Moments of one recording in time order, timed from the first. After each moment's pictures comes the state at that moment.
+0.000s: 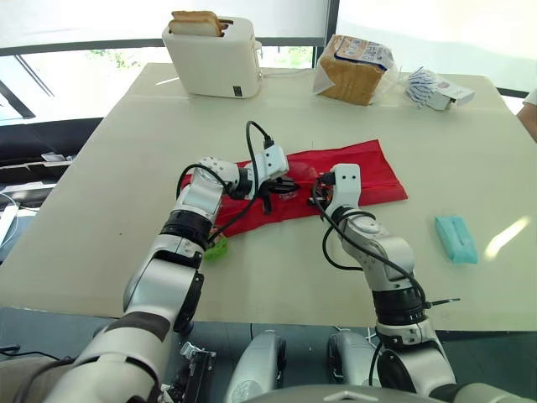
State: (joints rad) left arm -0.94 0.40 -0.20 0.73 0.05 0.01 -1.18; right arm -0.48 0.15 0.06 -0.10 0.21 0.83 -0.09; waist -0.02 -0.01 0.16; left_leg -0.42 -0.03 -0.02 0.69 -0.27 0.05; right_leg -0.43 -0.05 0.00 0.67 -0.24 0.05
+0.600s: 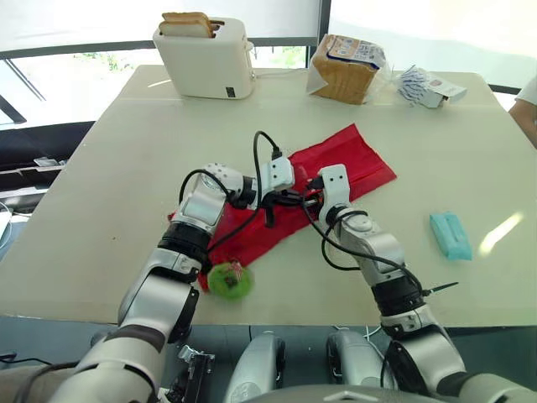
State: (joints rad) left arm -0.83 0.41 -0.25 0.52 0.04 0.10 -1.25; right arm -0.52 0.00 0.20 0.11 0.16 0.59 0.18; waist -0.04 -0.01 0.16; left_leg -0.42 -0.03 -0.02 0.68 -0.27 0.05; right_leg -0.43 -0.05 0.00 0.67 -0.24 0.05
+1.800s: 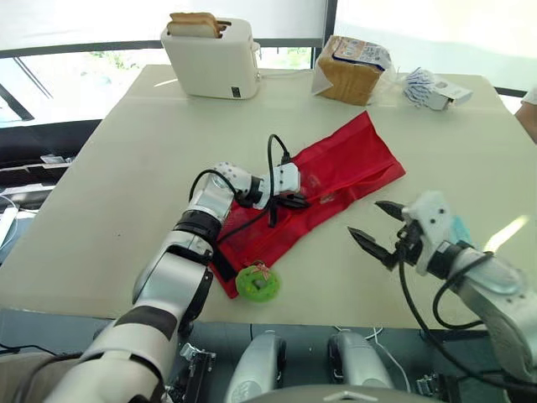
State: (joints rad) left arm -1.01 0.37 -0.28 0.98 0.06 -0.33 -1.32; right arm 0.04 -0.53 -0.17 -0.85 0.47 0.83 0.58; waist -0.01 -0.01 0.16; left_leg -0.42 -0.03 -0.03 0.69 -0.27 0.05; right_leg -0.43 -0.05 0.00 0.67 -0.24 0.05
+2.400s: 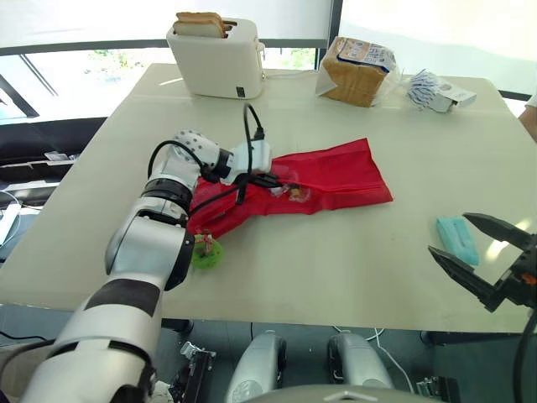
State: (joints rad) left arm -1.21 0.48 -0.14 1.26 0.03 -0.30 -1.44; right arm 0.43 -0.64 -0.80 -0.96 0.80 0.70 0.71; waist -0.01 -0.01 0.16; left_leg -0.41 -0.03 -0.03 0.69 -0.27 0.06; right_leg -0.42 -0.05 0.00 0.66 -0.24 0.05
